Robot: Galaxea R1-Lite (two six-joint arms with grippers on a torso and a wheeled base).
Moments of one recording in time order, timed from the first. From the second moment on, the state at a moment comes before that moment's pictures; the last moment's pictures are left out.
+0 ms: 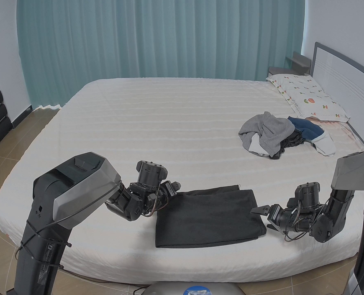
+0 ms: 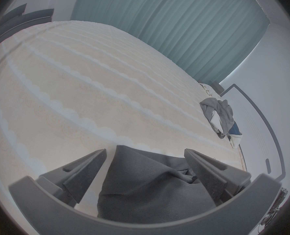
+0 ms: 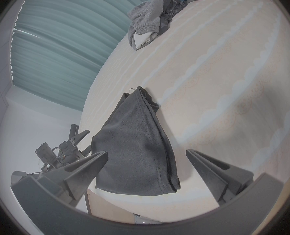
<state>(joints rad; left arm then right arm) -0.46 2.56 -1.37 -0.56 0.10 -0.78 0.20 2.29 -0.48 -1.13 0.29 0.81</state>
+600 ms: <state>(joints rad) -0.43 2.58 -1.36 -0.56 0.13 -0.85 0.20 2.29 -0.48 -1.13 0.29 0.81</state>
